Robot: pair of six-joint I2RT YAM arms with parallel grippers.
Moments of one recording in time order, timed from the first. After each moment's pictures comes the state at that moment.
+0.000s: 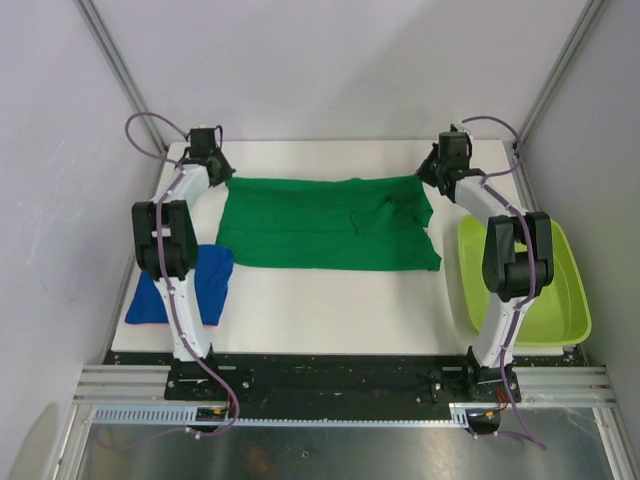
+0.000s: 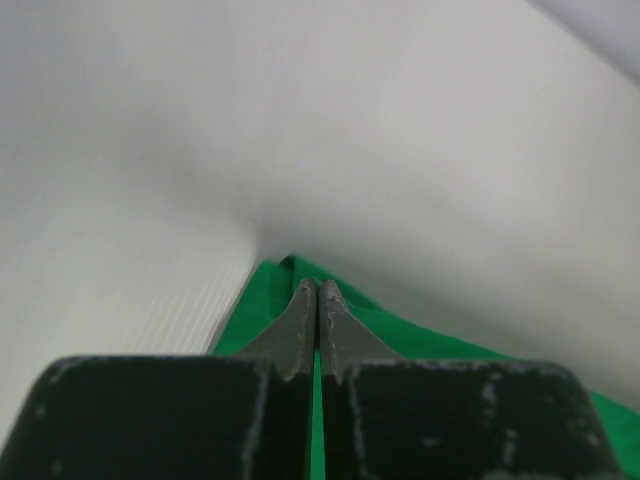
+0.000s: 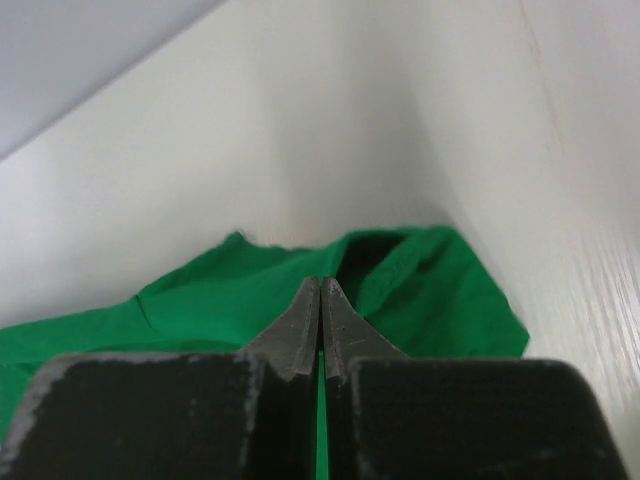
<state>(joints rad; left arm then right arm) 0.03 2.16 1.75 -0.31 -0.07 -0.47 0.12 1.95 1.49 -0.10 0.02 0.60</state>
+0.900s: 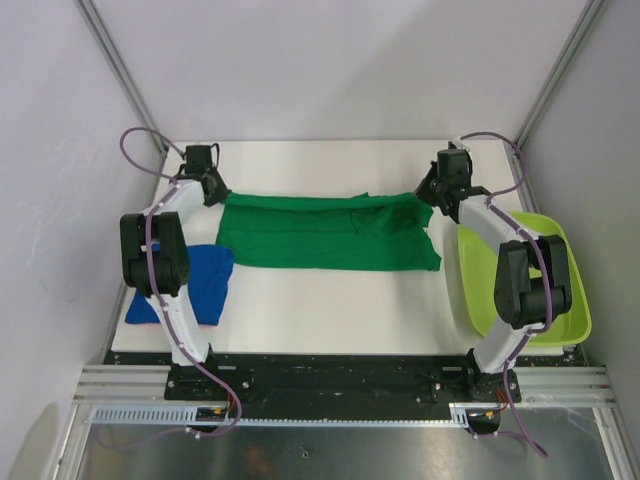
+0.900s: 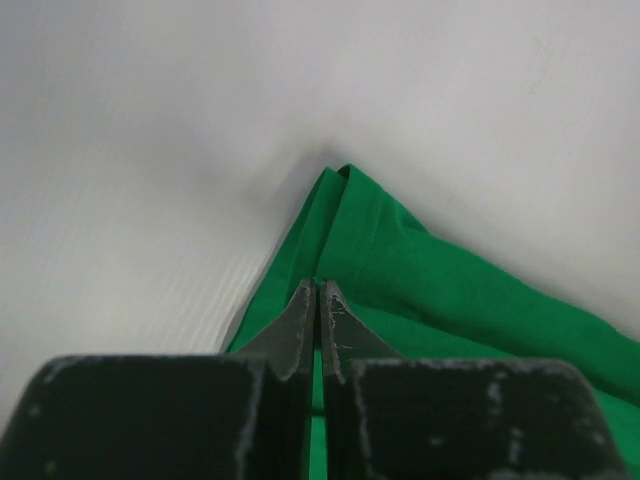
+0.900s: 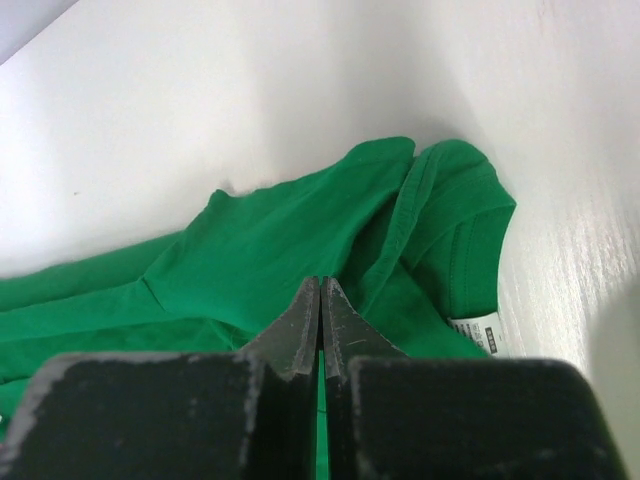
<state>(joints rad) 0.04 1.98 1.46 -0.31 -0.10 -0.43 0.17 1.73 1.24 -0.14 0.03 0.61</state>
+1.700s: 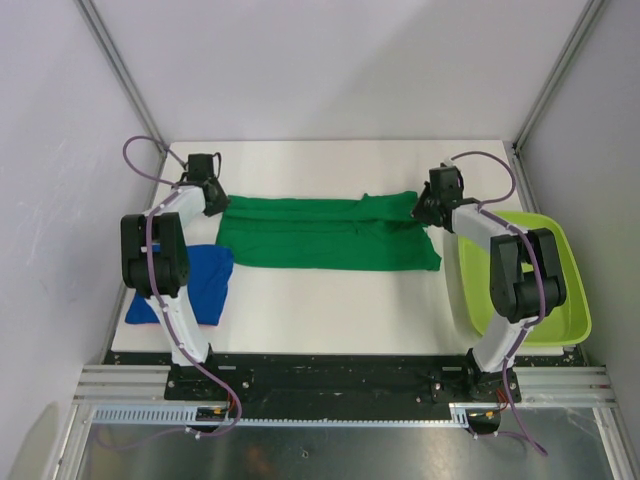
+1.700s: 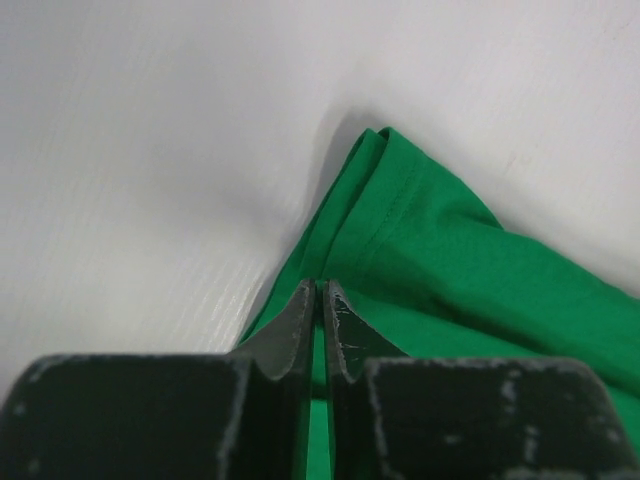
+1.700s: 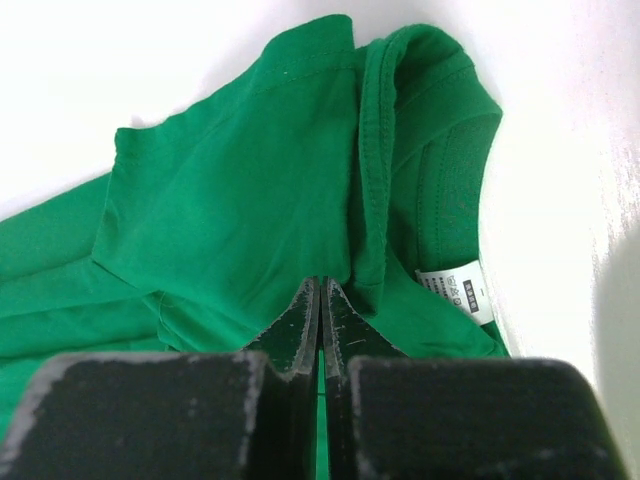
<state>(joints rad) 0.04 1.96 1.37 -0.31 -0.12 -0.43 0.19 1.77 1.14 -0.14 0.03 0.62</state>
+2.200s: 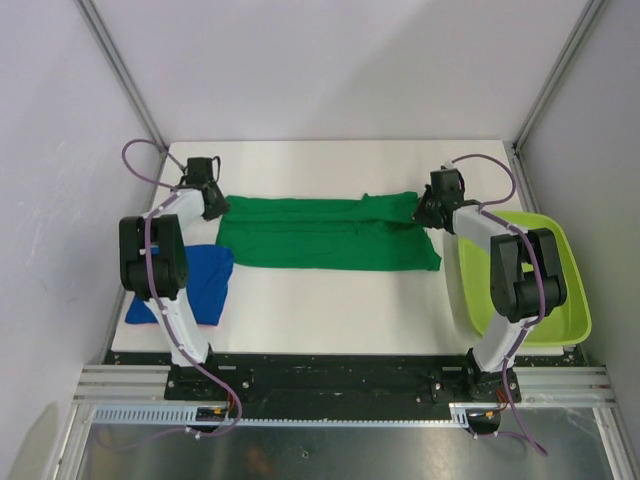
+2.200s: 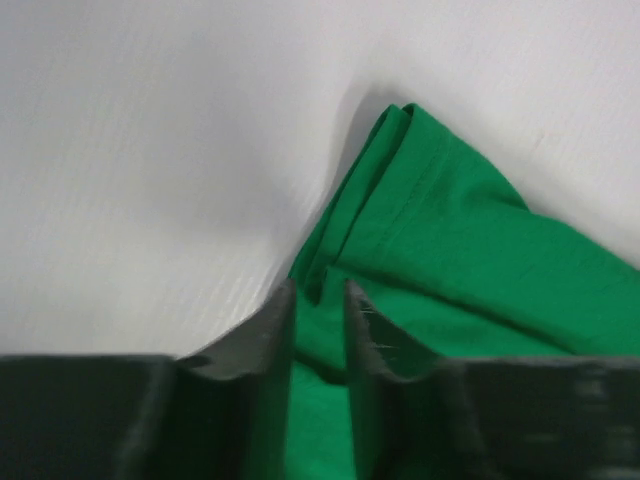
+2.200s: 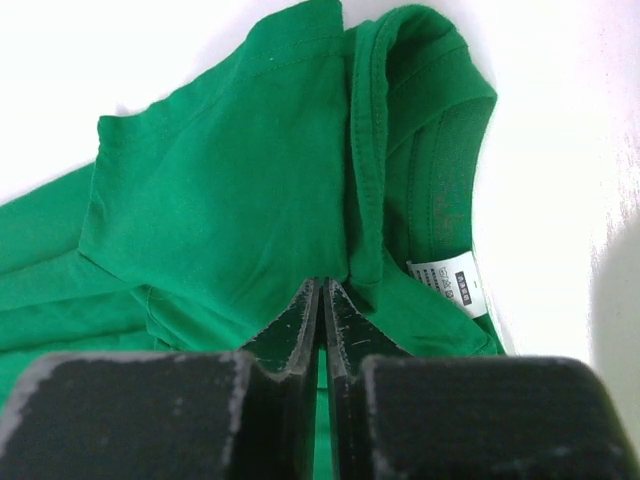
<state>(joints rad) 0.05 1.94 1.33 -0.31 -0.13 -0.42 0.18 1.77 1.12 -0.14 0.01 0.62</state>
